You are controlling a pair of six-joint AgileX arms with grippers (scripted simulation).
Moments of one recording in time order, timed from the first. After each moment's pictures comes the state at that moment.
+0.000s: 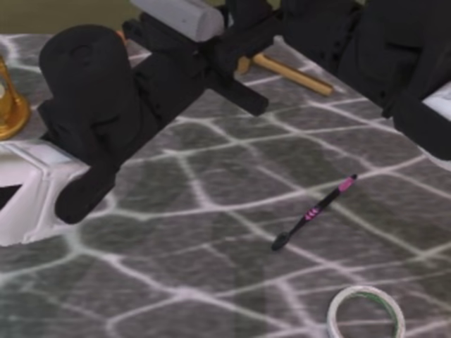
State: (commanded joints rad) left arm -0.63 1.52 0.79 0.80 0.15 0.00; right arm 0.67 1.57 1.09 0.44 -0.03 -0.01
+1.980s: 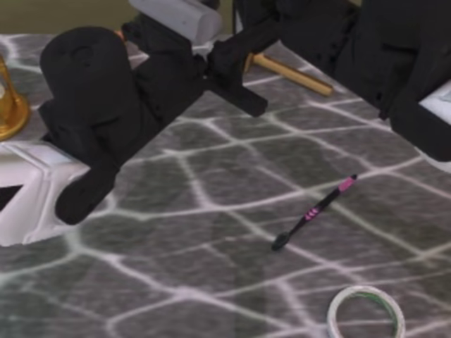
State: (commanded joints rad) left arm -0.63 1.52 0.79 0.80 0.15 0.00; right arm 0.67 1.57 1.09 0.44 -0.03 -0.01
